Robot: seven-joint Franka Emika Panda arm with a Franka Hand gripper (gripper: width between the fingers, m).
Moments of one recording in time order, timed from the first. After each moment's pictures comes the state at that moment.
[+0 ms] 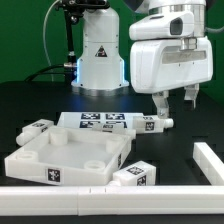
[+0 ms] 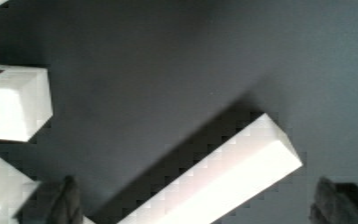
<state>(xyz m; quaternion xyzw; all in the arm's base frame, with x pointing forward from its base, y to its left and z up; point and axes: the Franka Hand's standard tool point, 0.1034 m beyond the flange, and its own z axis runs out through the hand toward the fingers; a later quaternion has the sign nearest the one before) 0.533 0.100 0.087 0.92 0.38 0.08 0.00</state>
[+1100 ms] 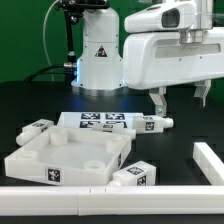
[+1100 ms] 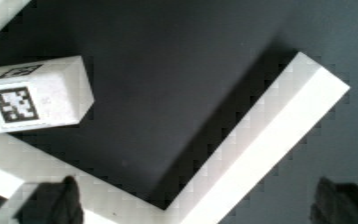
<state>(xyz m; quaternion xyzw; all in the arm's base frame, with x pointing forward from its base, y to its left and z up) 0.564 0.095 0.101 0.96 0.28 0.07 -0.01</state>
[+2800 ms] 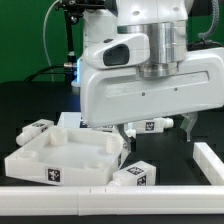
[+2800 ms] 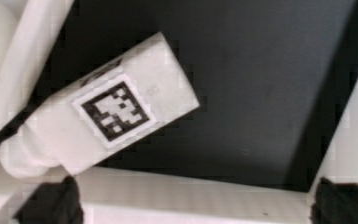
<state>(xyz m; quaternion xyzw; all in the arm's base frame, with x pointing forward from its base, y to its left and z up) 0.624 0.044 0.069 0.99 0.10 0.03 -0.05</state>
